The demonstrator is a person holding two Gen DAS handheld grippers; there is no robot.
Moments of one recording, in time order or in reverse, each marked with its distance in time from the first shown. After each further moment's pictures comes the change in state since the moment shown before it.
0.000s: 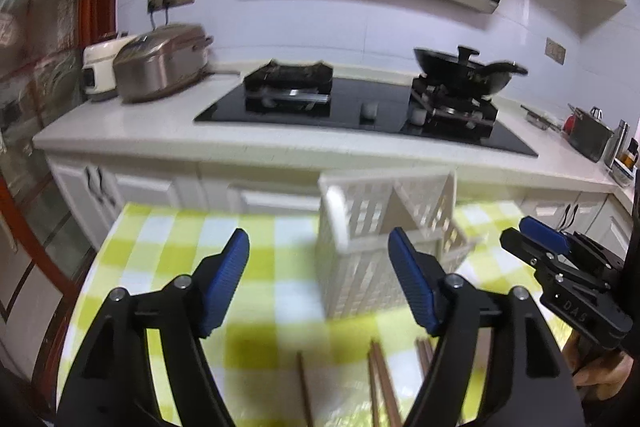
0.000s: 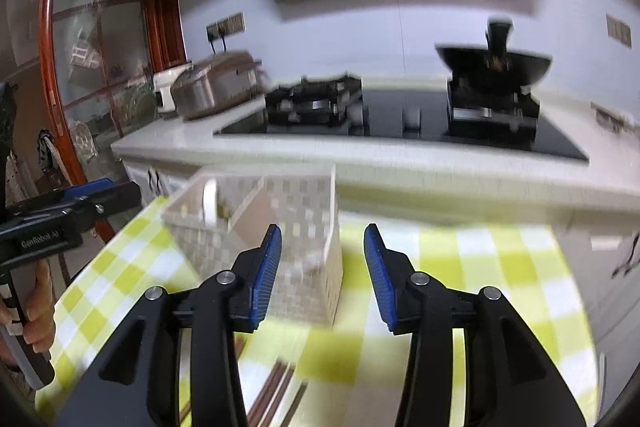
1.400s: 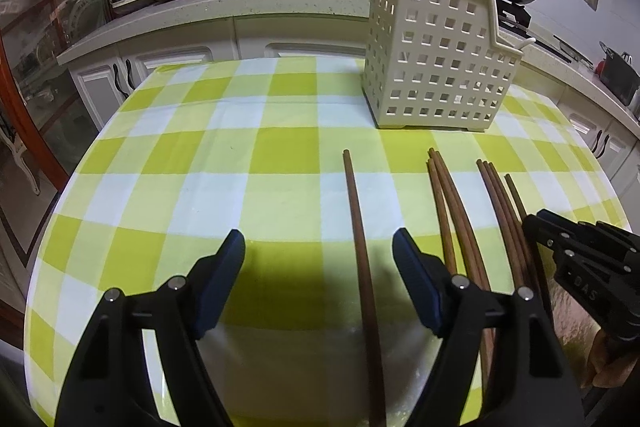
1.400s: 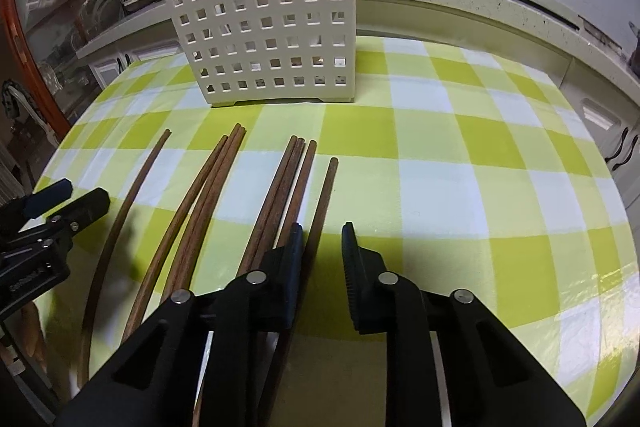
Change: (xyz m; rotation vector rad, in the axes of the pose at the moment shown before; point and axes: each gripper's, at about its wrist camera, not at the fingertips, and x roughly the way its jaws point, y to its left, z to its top) left arm 0.006 0.020 -0.146 -0.035 0.253 0.100; right arm 0.021 0.046 -0.119 0.001 0.364 -0.149
